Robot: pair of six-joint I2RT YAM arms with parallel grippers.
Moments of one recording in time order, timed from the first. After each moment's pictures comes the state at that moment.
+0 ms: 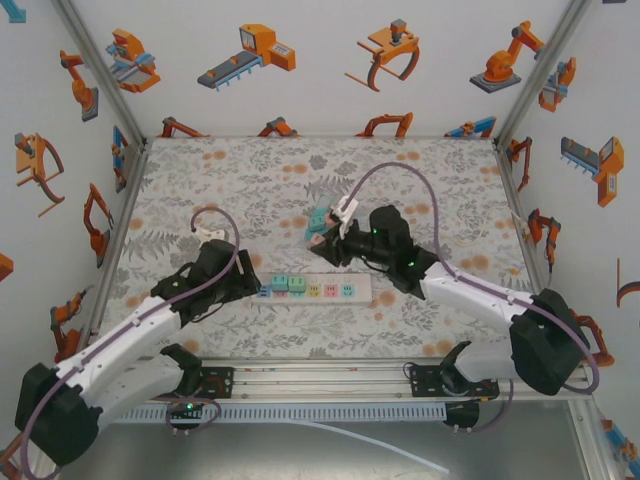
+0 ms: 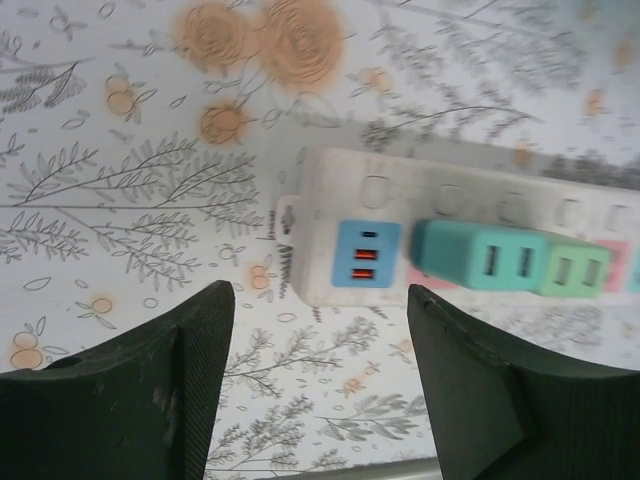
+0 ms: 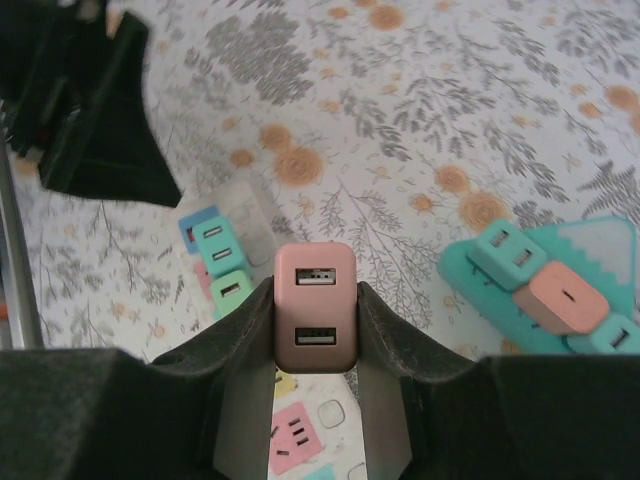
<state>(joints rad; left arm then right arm) -0.63 0.89 0.57 -0.52 -0.22 -0.72 0.73 1.30 0.75 0.29 -0.37 0.00</state>
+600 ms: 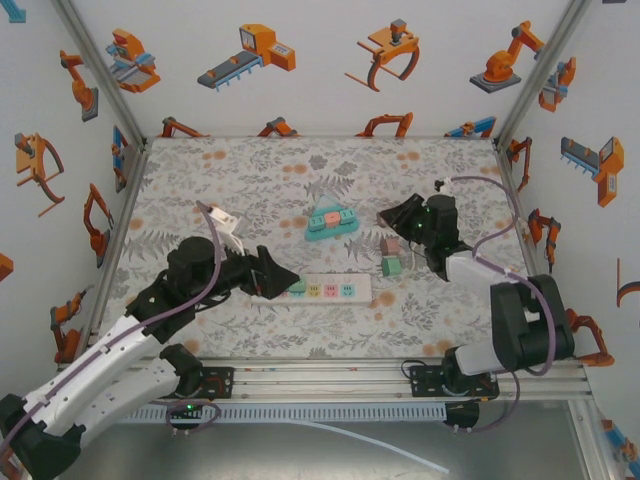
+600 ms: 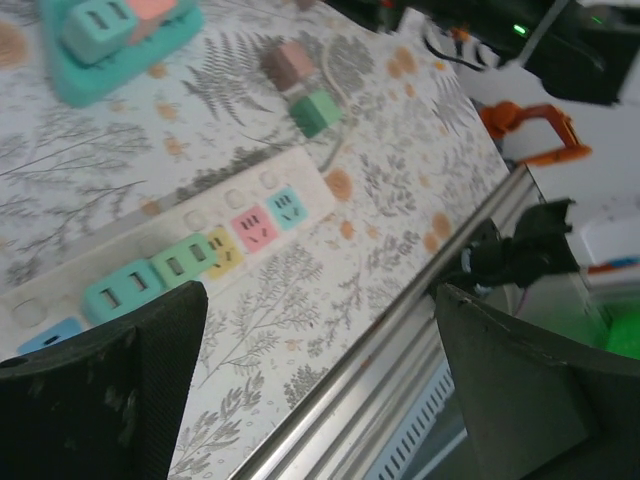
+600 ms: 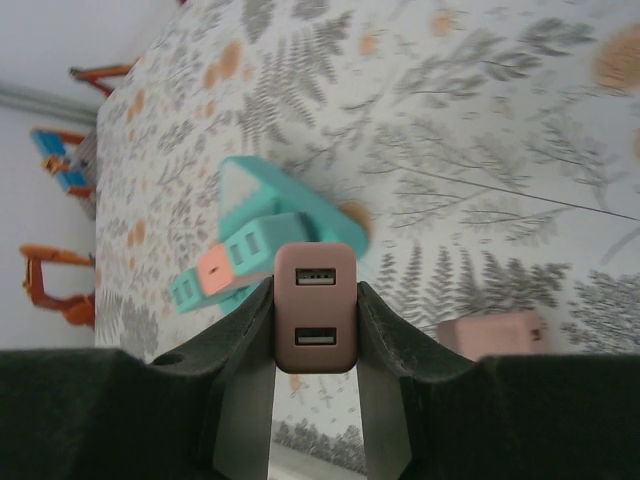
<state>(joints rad) -0.77 0.72 0.66 -0.24 0.23 -0.53 0.21 1.45 0.63 0.41 -0.19 0.84</state>
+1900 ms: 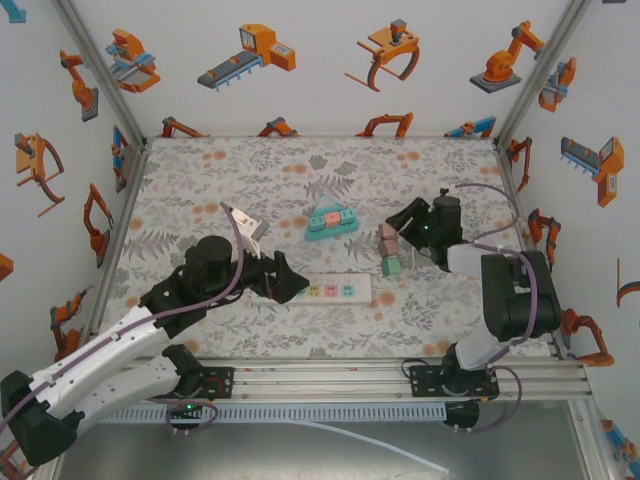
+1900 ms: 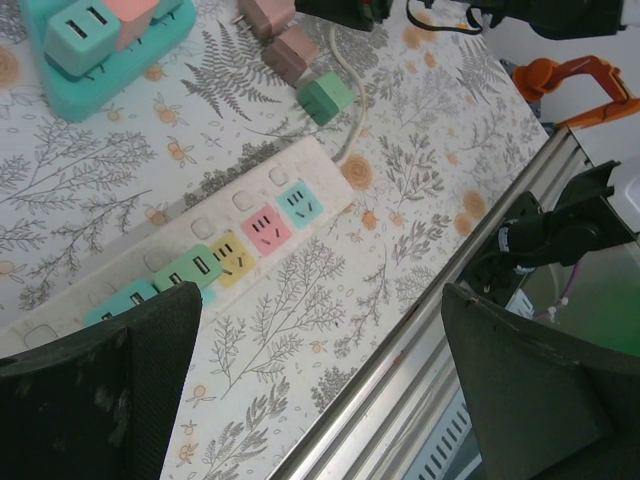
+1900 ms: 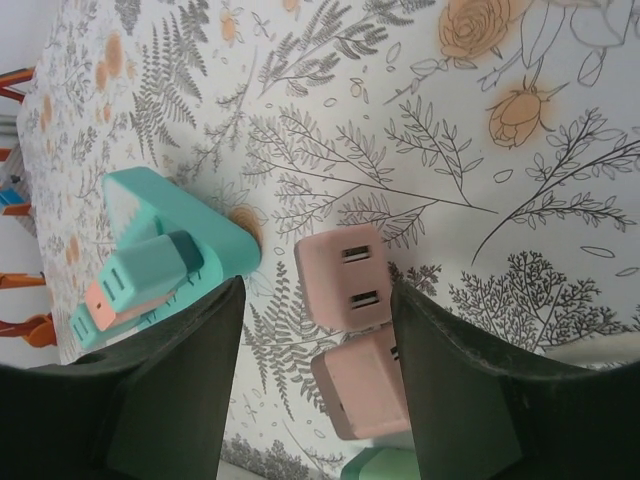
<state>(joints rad) -0.84 0.80 0.67 -0.21 0.15 -0.44 0.12 1.59 0.65 0.37 -0.25 0.79</state>
